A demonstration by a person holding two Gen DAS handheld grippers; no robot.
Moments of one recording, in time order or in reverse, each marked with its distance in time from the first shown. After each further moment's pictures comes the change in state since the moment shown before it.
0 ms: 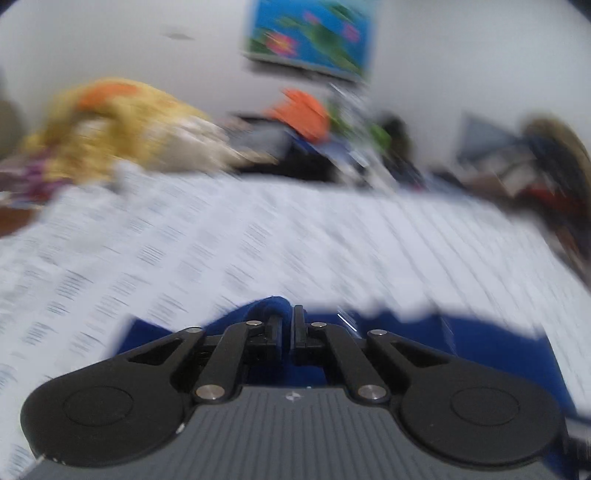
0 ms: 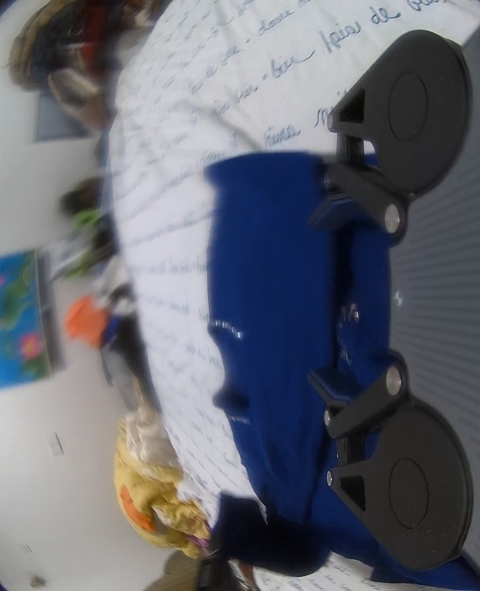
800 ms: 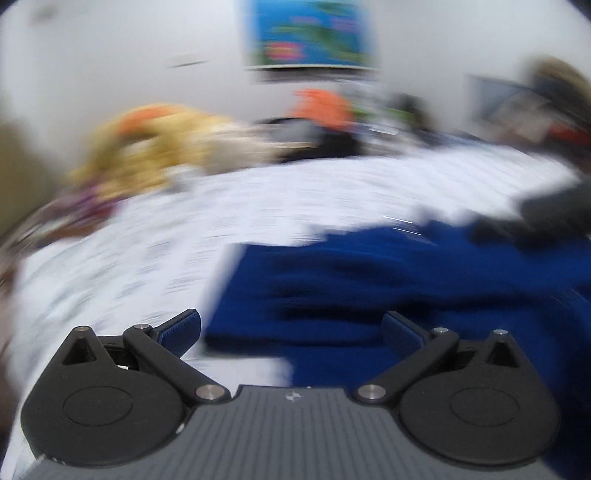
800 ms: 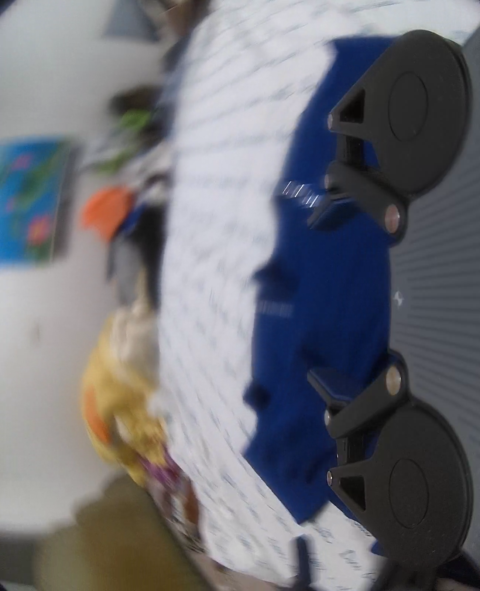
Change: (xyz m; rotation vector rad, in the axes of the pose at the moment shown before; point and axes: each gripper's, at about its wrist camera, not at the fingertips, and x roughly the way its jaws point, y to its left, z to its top) left arm -0.064 0.052 -0.097 0.067 -0.086 0.299; right arm 0.040 0.132 0.037 -0.399 -0.025 0.186
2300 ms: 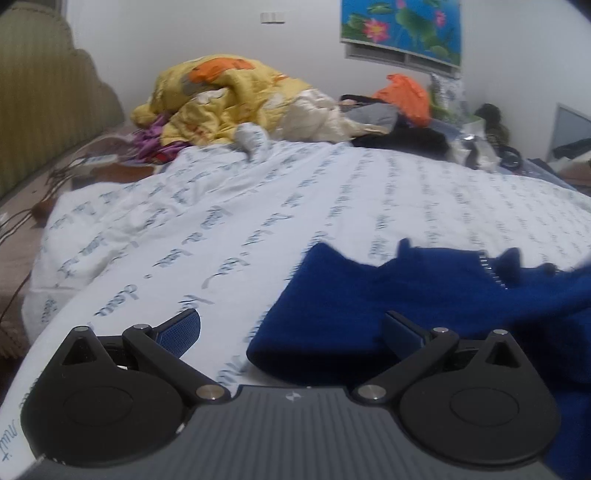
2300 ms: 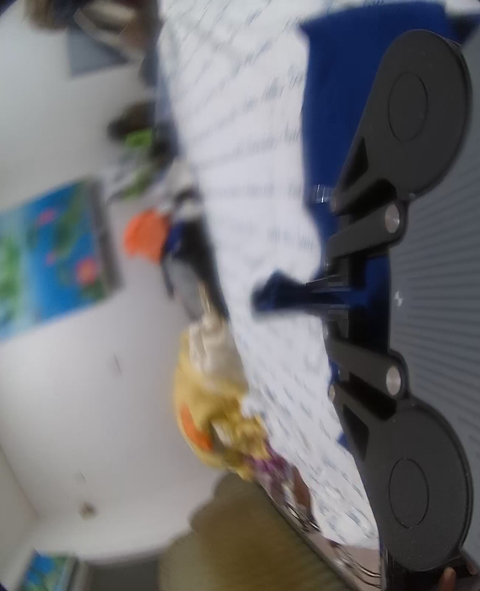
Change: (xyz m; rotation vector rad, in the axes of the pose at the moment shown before) left arm 0.036 0.002 0.028 -0.164 0.117 0.072; right arm -0.020 -0.076 -0.023 0.382 -0.230 0.042
